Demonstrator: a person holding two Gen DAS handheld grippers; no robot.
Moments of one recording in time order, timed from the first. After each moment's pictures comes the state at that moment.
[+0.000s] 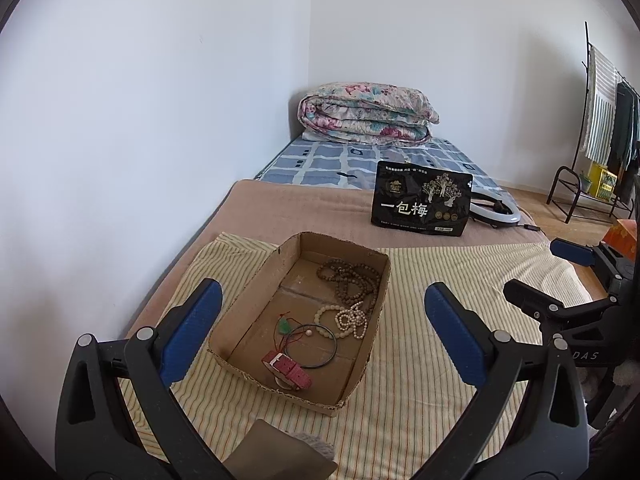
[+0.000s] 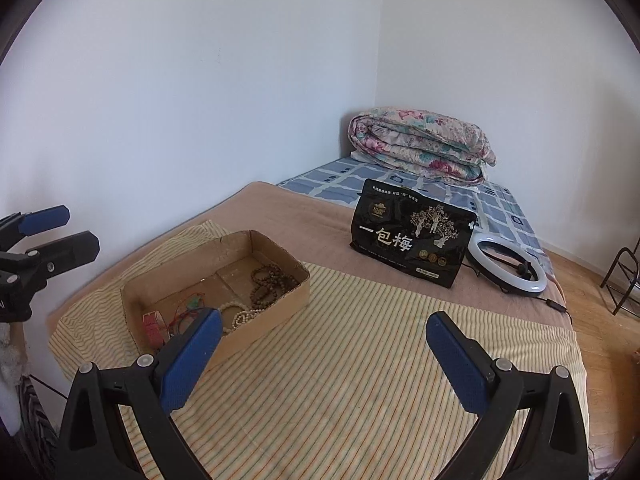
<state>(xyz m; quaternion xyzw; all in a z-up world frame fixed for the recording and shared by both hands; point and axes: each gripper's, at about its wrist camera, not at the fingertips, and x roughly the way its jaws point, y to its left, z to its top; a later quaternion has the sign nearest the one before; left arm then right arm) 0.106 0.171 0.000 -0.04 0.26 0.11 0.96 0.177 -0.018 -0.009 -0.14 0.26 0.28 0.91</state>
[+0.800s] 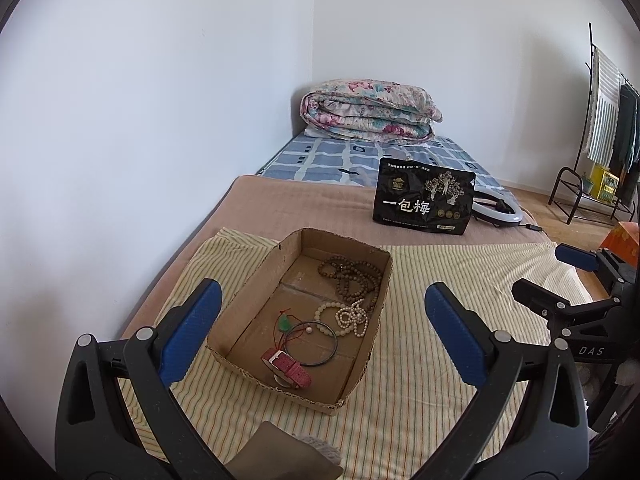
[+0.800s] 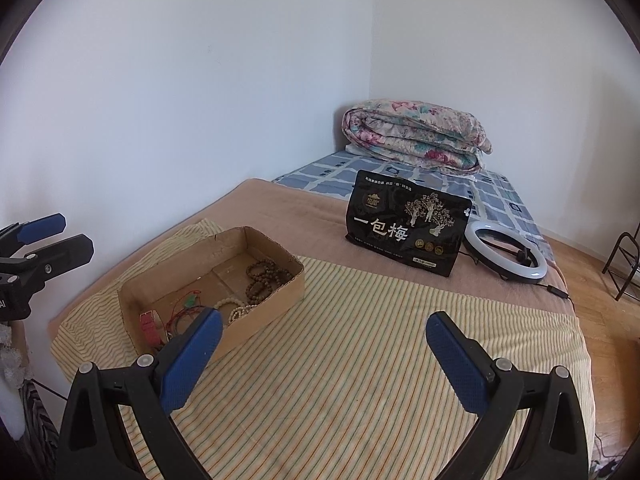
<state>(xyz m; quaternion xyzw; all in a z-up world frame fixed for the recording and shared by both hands) 0.108 0.175 -0.003 -0.05 0.27 0.11 0.96 0.183 -0.029 -0.012 -0.12 0.28 0.27 0.91</state>
